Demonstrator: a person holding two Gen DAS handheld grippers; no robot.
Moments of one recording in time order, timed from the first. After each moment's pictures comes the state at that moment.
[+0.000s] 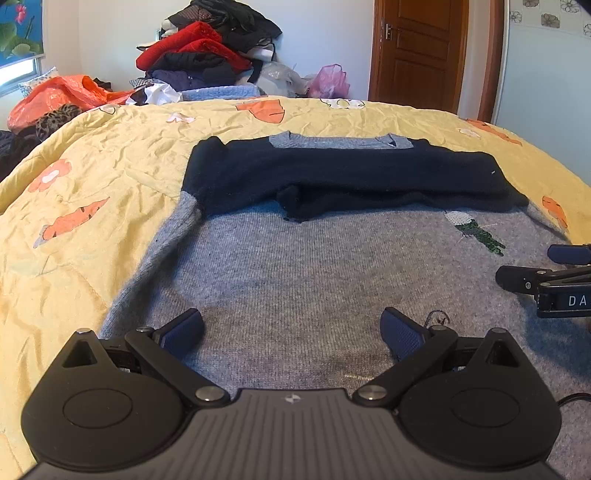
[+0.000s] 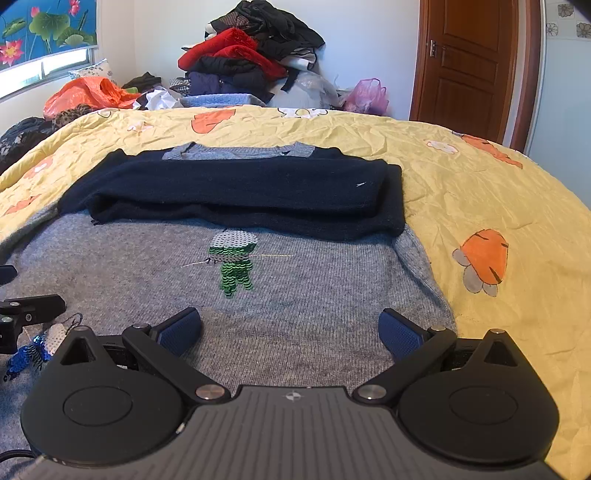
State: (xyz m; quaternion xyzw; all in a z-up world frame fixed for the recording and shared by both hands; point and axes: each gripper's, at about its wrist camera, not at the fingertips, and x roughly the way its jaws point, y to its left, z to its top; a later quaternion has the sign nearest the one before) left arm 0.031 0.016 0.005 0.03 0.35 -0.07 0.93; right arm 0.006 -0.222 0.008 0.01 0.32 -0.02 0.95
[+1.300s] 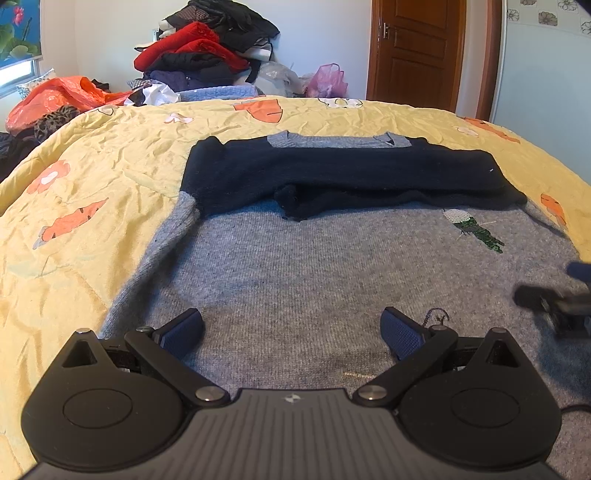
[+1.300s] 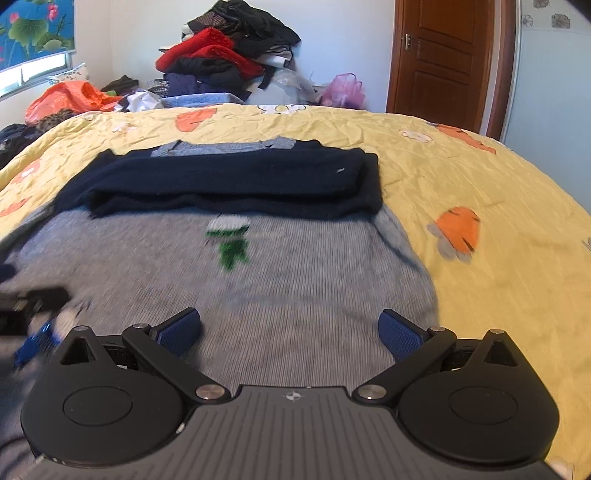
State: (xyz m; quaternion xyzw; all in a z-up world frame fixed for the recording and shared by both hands) left arm 0.031 0.016 0.004 0.03 0.35 -0.08 0.93; right arm -0.027 -0.213 0.008 0.02 0.32 -0.05 0.95
